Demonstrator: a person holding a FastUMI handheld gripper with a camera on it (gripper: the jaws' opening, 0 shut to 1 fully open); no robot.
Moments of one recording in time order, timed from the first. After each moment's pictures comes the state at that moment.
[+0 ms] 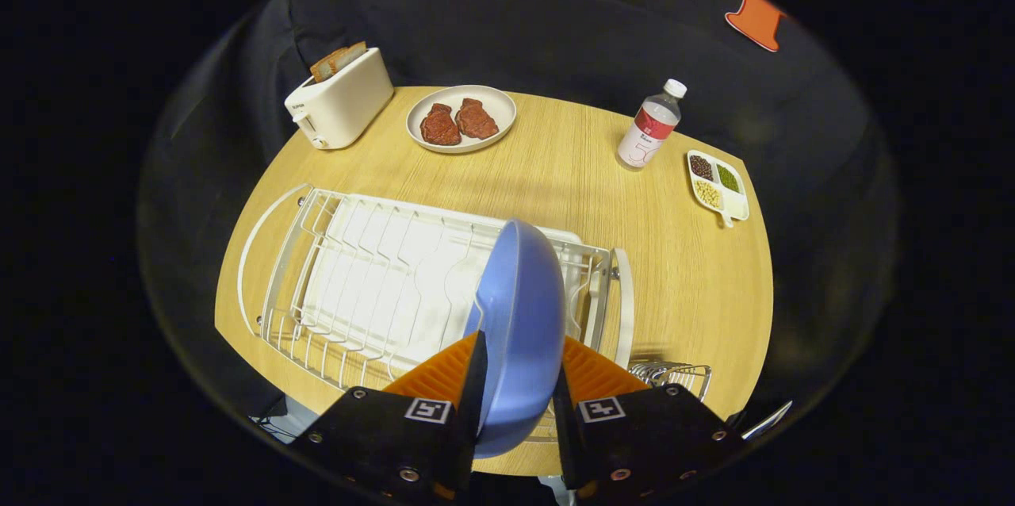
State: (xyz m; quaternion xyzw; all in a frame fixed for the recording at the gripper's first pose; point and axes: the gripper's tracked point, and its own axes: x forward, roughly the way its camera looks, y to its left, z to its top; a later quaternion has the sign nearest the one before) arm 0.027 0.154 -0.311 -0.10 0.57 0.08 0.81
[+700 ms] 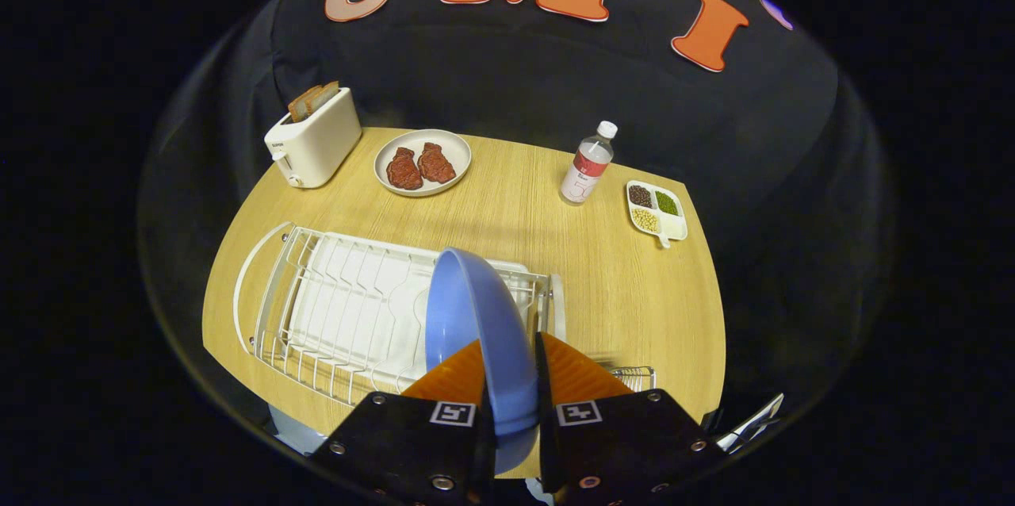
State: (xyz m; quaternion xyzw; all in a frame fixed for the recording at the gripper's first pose) arm 0.028 0.116 -0.249 -0.10 0.51 0.01 0.85
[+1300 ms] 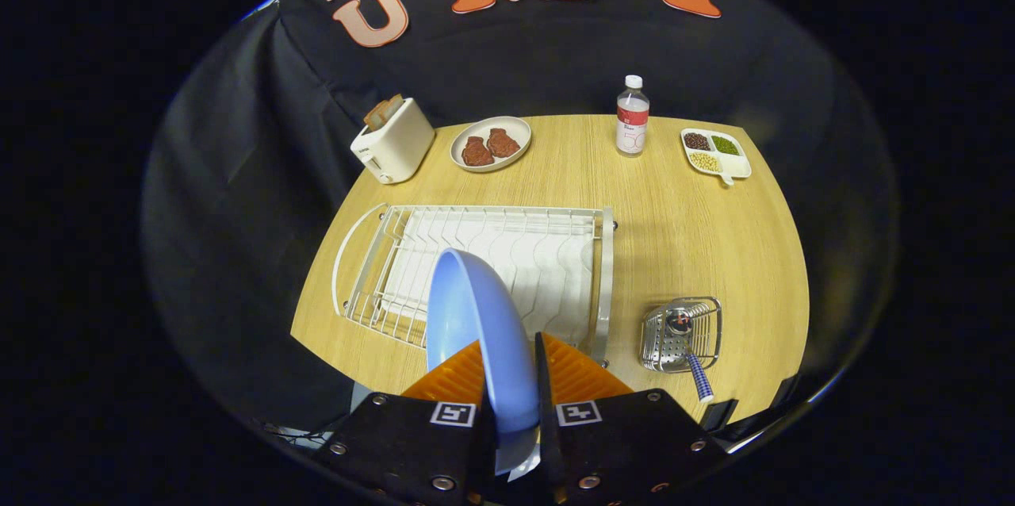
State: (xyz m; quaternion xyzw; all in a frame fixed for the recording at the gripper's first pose) arm -0.066 0.124 -0.236 0.05 0.53 0.15 0.83
